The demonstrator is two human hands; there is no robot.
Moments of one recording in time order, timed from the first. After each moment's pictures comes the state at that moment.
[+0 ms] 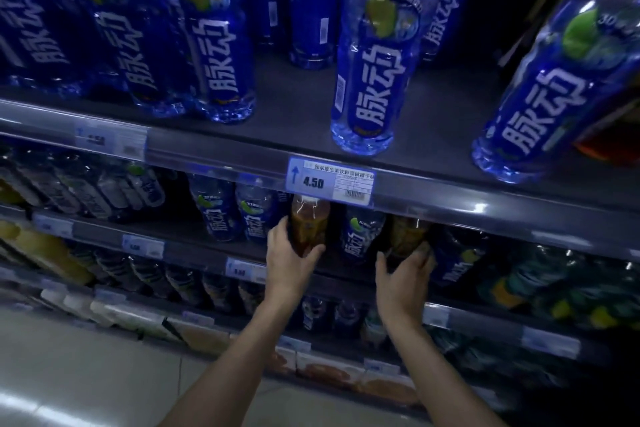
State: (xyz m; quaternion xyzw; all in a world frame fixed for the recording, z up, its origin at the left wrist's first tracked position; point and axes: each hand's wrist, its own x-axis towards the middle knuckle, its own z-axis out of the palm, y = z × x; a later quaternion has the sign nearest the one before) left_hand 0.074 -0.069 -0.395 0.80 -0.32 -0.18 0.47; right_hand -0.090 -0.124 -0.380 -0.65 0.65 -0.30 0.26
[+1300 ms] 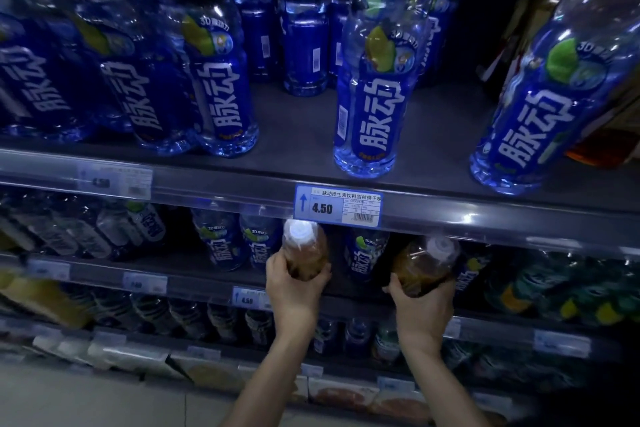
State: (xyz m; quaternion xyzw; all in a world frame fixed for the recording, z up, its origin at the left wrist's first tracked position) left_hand 0.067 -0.056 -0.379 0.76 -0.26 -0.15 0.58; right_hand -0.099 -0.115 -0.388 -0.51 0.64 -0.49 0.32
